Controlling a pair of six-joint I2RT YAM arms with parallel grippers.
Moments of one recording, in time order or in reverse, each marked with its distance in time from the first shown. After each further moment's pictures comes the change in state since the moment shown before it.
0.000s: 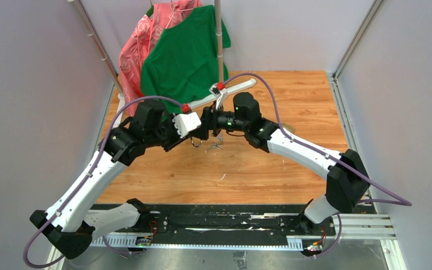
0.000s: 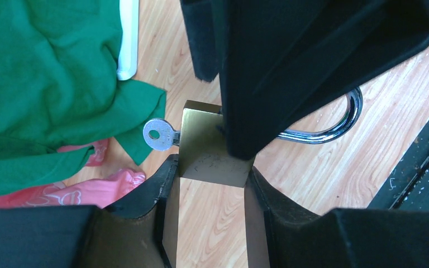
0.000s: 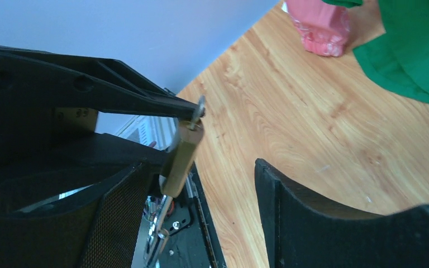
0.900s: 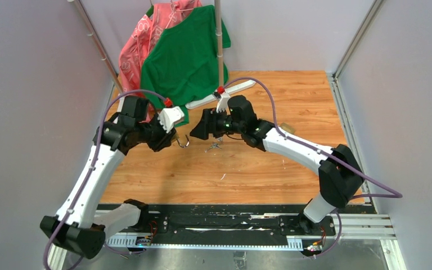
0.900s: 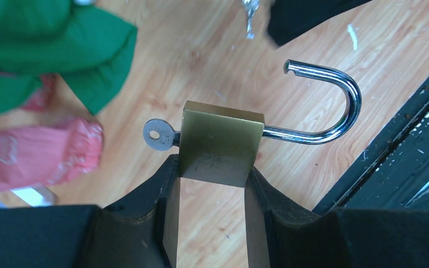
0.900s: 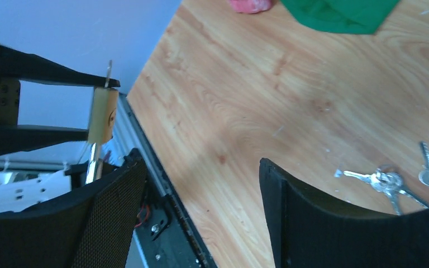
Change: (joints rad) left arm 0.343 0.060 -0.048 -0.122 0.218 0.001; right arm -0.013 0.068 0.002 -0.124 0.174 0.049
